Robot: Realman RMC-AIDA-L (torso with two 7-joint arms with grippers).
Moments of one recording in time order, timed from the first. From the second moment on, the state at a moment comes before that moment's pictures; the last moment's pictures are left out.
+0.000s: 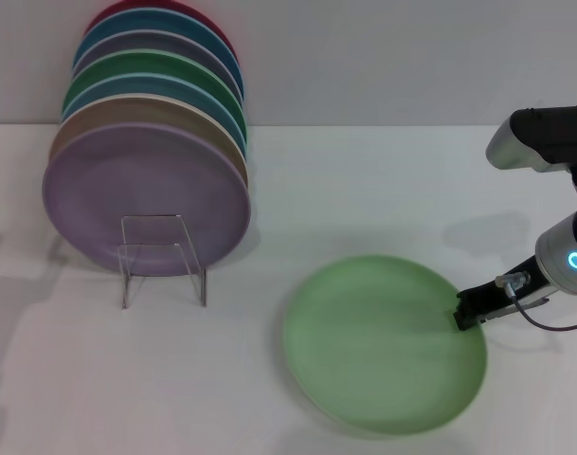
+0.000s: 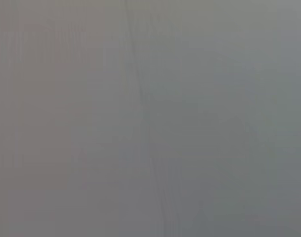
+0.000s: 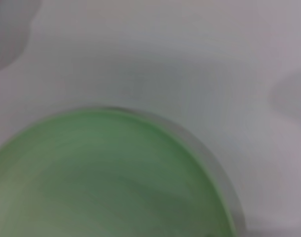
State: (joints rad) left arm -0.27 -2.08 -1.43 -0.16 2.89 1.58 -0.05; right arm 0.58 2.07 1.80 1.15 -2.64 1.41 -0.20
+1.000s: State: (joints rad) left arm -0.19 -1.89 -1.17 -0.69 2.89 1.29 -0.38; right arm 0.18 2.08 1.69 1.69 -2.50 1.15 -0.47
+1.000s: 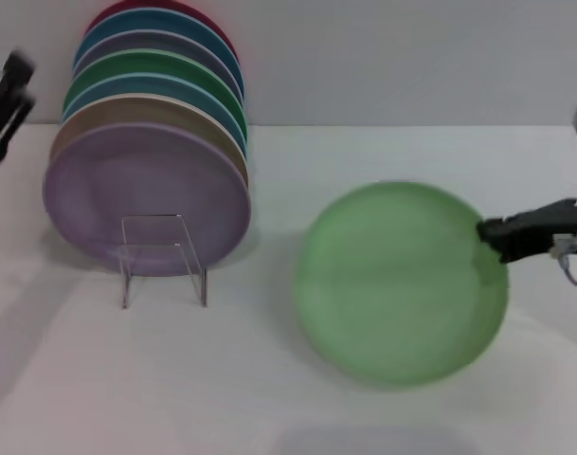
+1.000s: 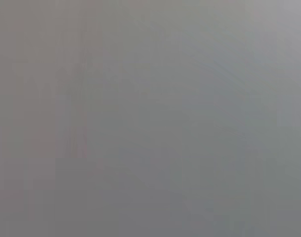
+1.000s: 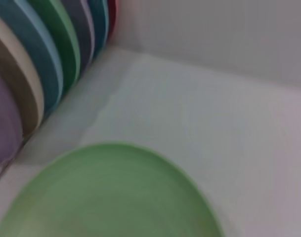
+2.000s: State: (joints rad) left arm -0.30 -1.37 -0.89 -1.75 2.89 -0.03 -0.63; right arm 0.09 2.08 1.75 1.11 -1.12 0.94 -2.01
